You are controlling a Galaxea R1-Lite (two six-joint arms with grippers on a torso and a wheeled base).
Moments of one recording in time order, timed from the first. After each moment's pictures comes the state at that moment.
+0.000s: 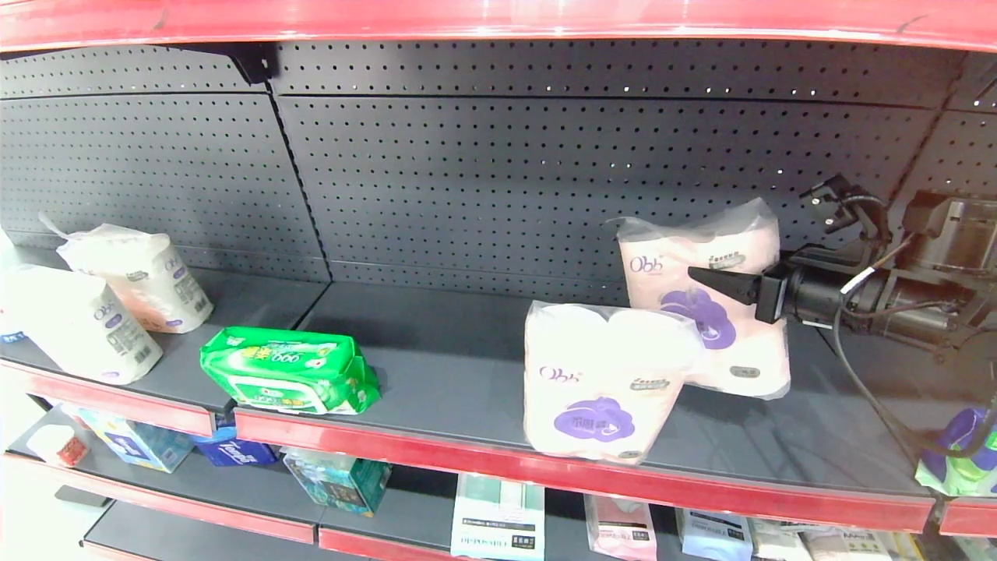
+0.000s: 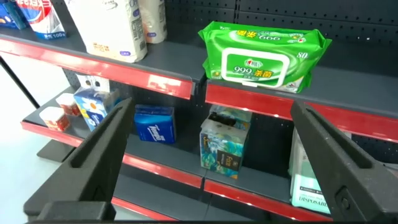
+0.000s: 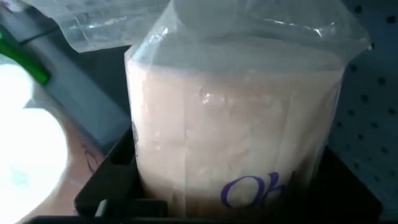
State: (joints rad) left arm 0.18 0.00 0.00 0.00 0.00 0.00; right arm 0.06 1.72 -0.79 -0.75 0.53 -0.14
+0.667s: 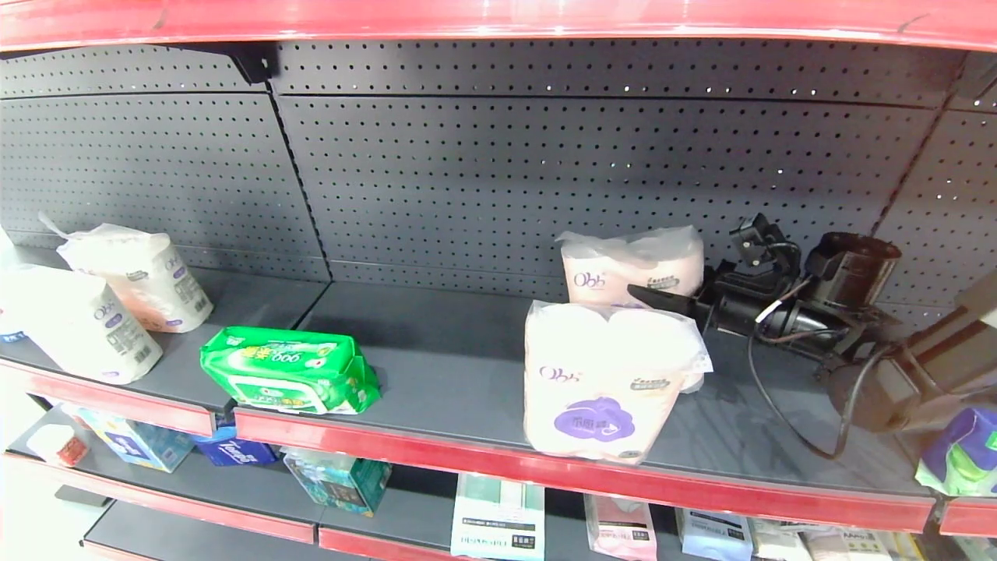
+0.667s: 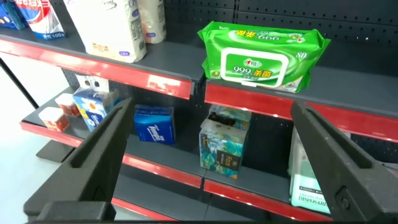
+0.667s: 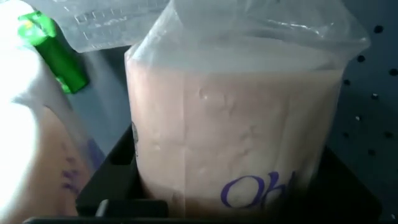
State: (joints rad) left arm 0.18 0.00 0.00 0.00 0.00 0.00; right arm 0.13 2.03 -0.78 -1.24 0.72 -0.09
